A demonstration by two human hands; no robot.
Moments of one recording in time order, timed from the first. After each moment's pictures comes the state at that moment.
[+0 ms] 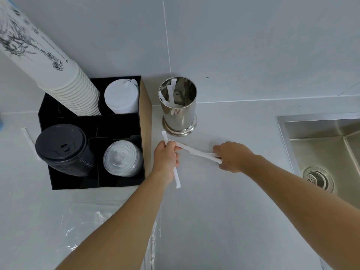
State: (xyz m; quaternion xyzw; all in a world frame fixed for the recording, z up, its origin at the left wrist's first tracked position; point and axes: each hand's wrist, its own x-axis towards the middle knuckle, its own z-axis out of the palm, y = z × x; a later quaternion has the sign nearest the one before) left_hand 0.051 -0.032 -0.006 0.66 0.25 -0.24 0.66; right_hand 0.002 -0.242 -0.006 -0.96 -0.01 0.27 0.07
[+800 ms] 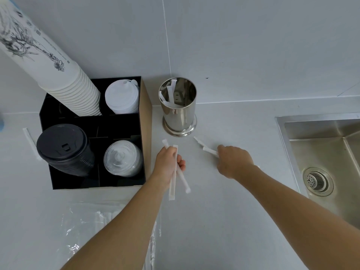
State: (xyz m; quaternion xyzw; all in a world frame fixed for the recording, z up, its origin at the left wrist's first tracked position) left_hand 0.039 -0.027 -0.010 0.60 0.27 -0.30 0.69; right_hand -0.015 -0.225 -0.013 -0.97 0.09 0.22 0.05
